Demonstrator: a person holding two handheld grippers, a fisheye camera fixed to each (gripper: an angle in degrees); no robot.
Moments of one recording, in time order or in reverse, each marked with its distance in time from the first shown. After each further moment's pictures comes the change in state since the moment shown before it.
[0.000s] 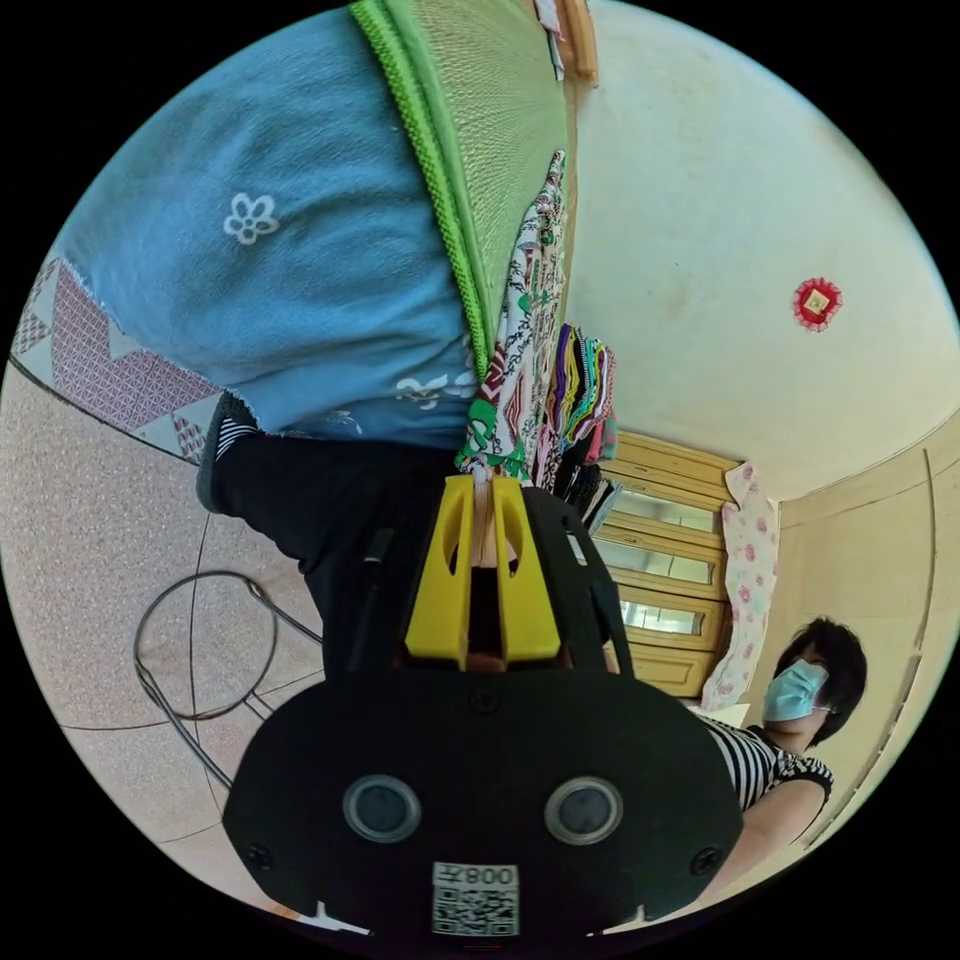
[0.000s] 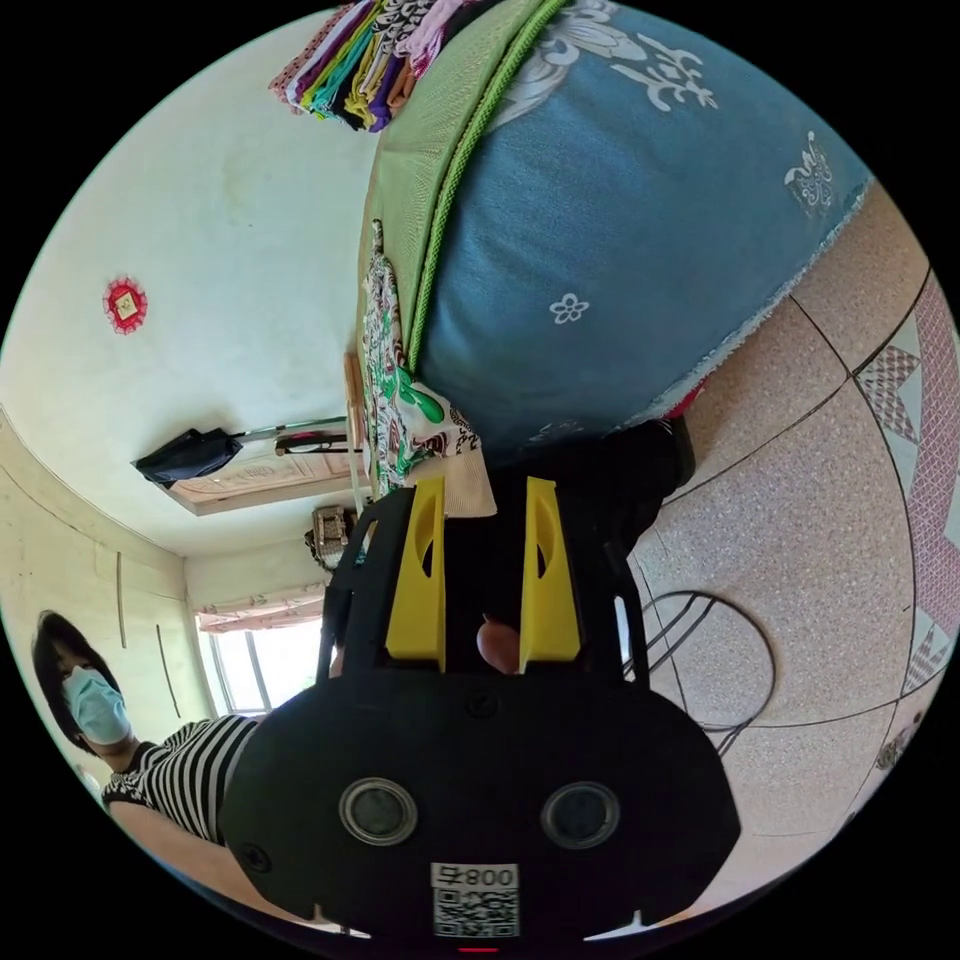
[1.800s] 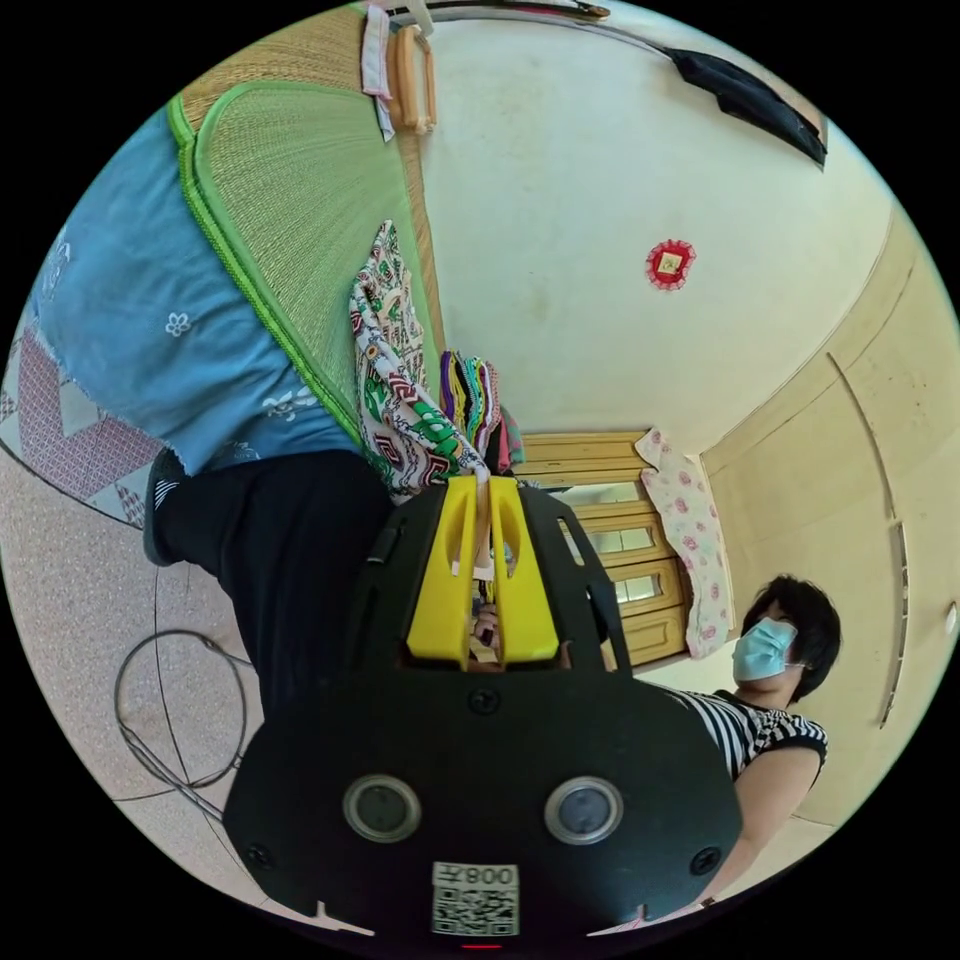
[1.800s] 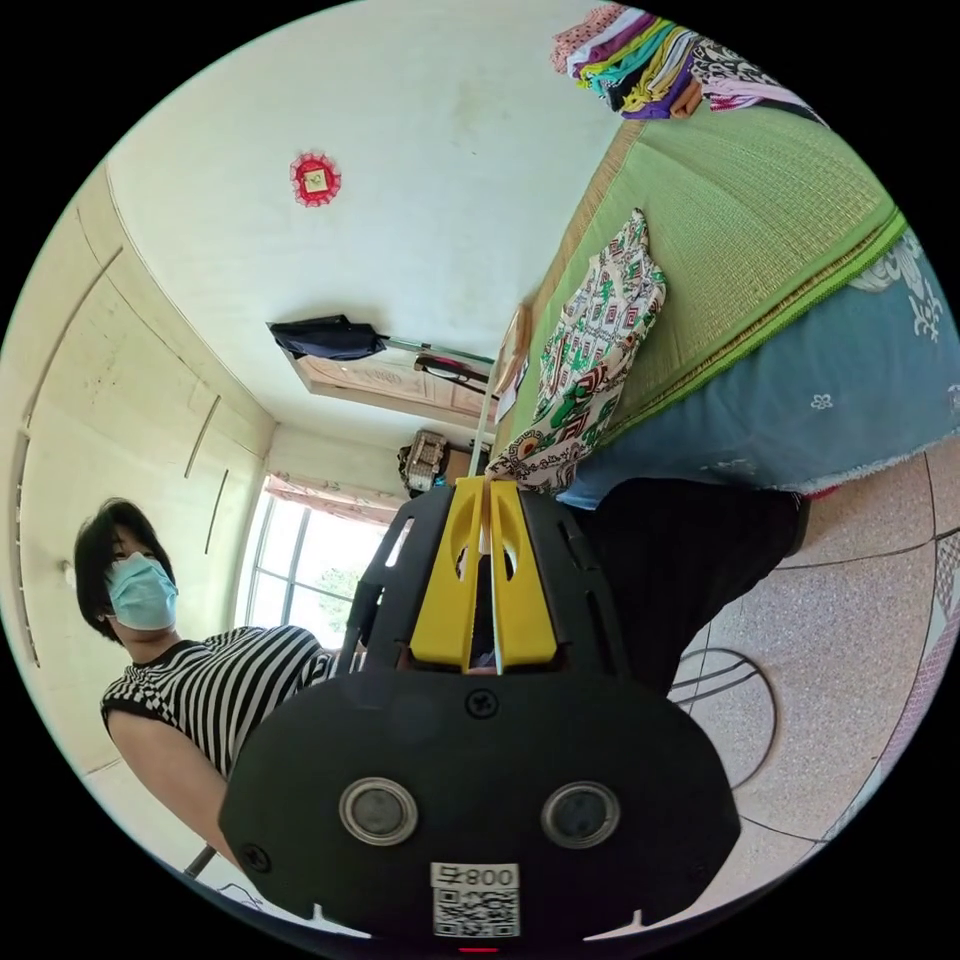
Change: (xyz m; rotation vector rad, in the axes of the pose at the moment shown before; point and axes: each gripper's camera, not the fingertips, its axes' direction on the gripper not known) left arm 0.094 0.194 -0.250 0.129 0.222 0.253; right arm 0.022 0.090 -0.016 -0.100 -0.292 -0.425
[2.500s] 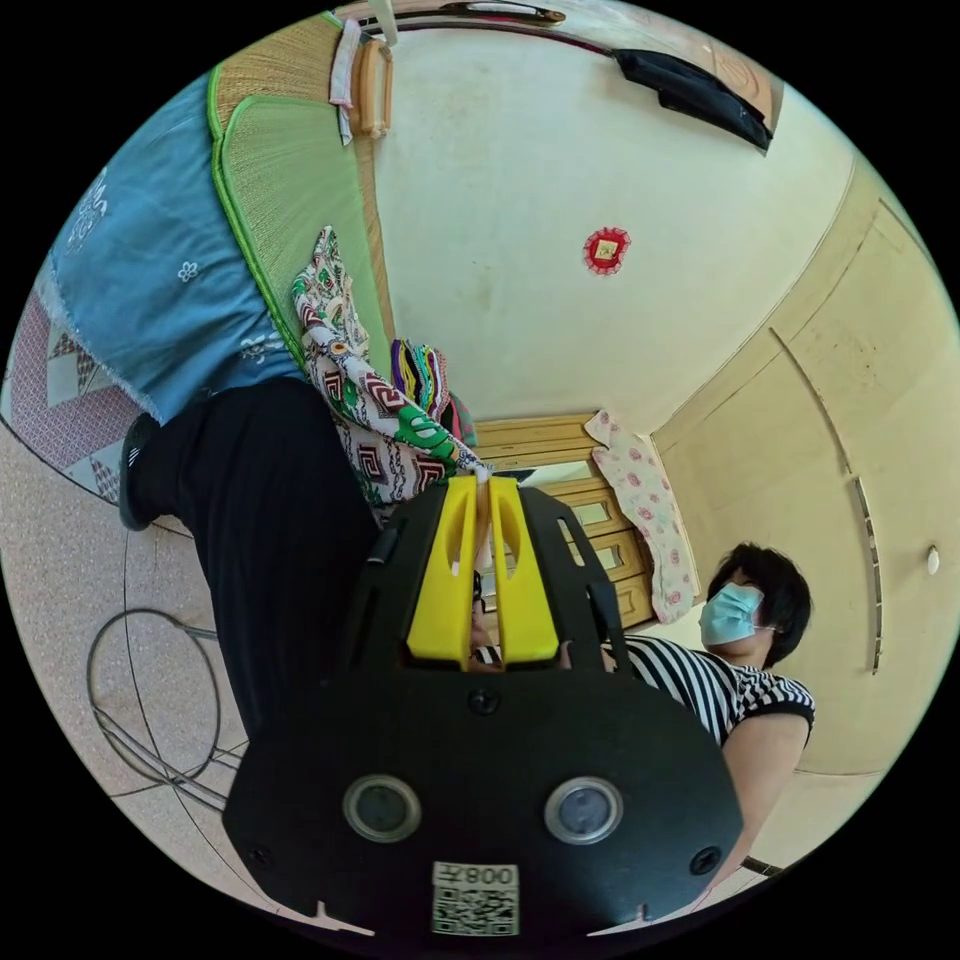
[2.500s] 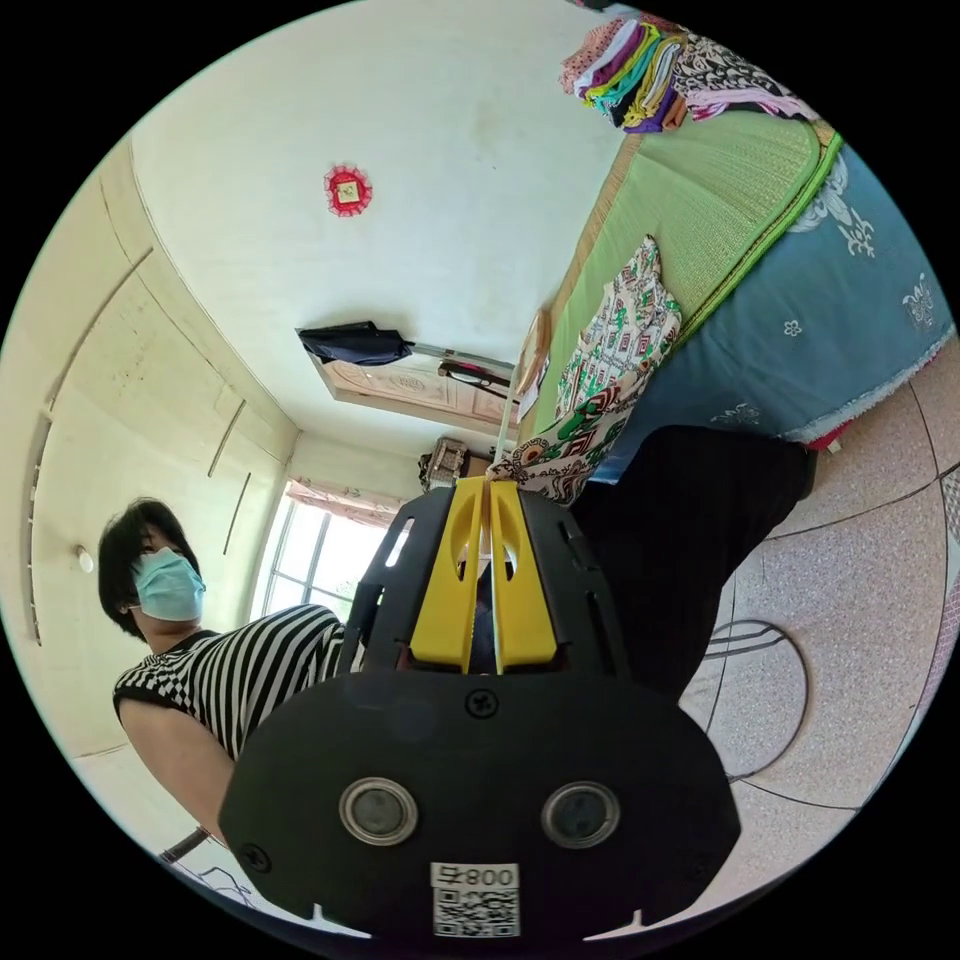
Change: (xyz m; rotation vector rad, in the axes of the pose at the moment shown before) left arm 0.033 0.072 -0.098 0.002 0.135 0.071; right arm -0.005 0.113 -0.070 0.047 -0.055 0.004
